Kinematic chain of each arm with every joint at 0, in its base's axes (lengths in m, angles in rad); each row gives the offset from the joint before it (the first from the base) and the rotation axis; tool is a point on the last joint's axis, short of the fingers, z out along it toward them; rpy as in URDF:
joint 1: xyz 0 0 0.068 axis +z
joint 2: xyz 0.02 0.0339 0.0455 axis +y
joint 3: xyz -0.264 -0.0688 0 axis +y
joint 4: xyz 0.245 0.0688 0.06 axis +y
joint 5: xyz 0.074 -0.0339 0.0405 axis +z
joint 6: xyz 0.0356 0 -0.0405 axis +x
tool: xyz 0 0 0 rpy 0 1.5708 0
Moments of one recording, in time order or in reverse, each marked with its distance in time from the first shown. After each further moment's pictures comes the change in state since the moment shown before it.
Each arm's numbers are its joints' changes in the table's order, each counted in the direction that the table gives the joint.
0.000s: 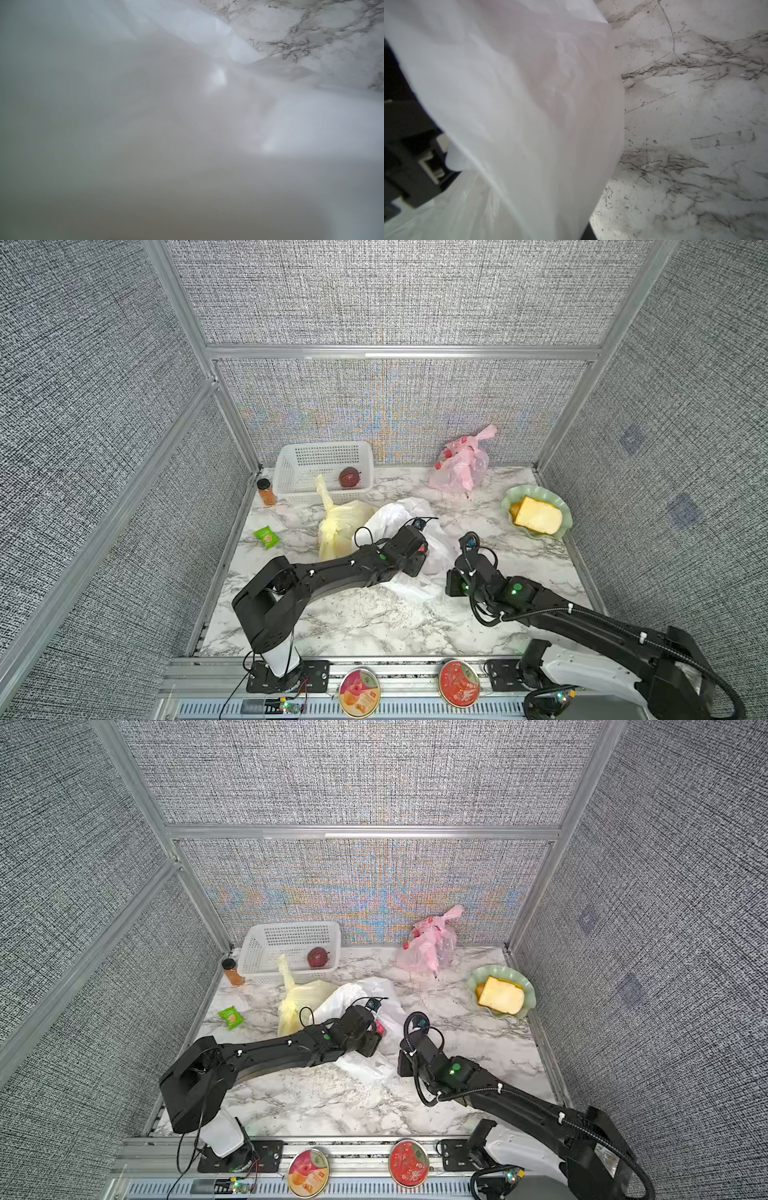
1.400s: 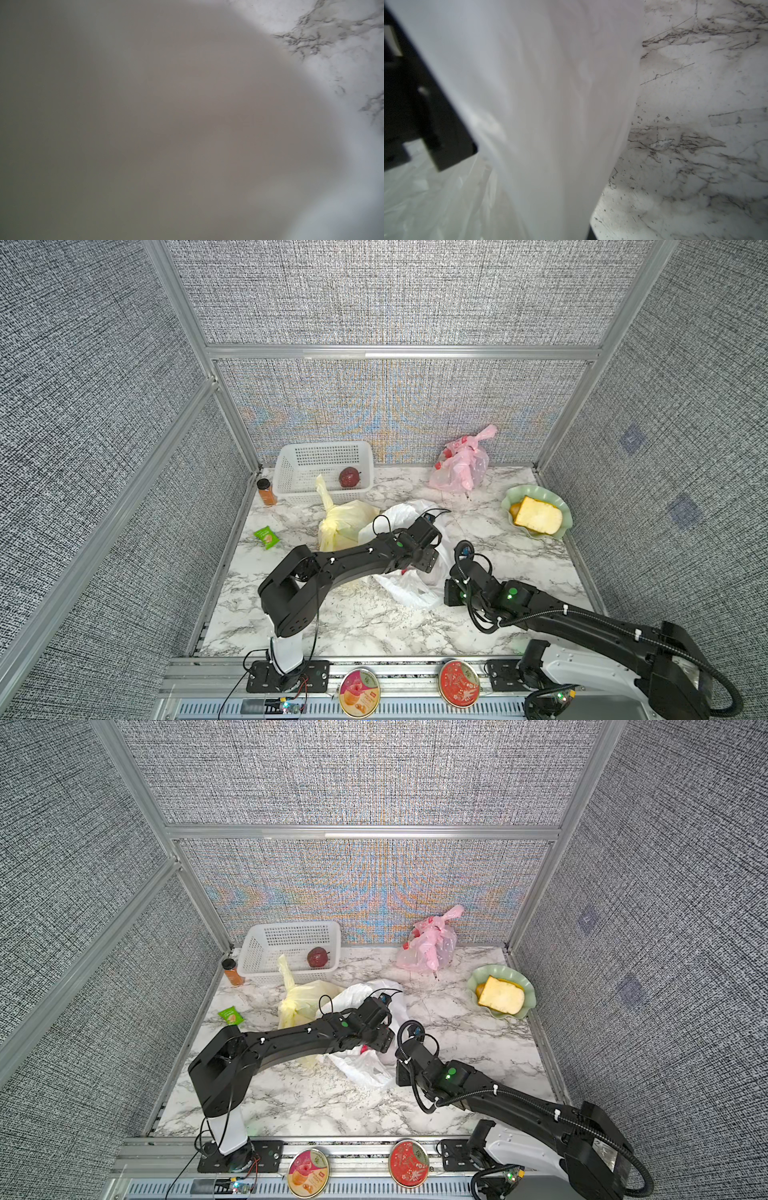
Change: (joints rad) left arm 0.006 0.224 -0.271 0.188 0.023 -0.081; right arm 0.074 0.019 0.031 0.040 0.023 0.048
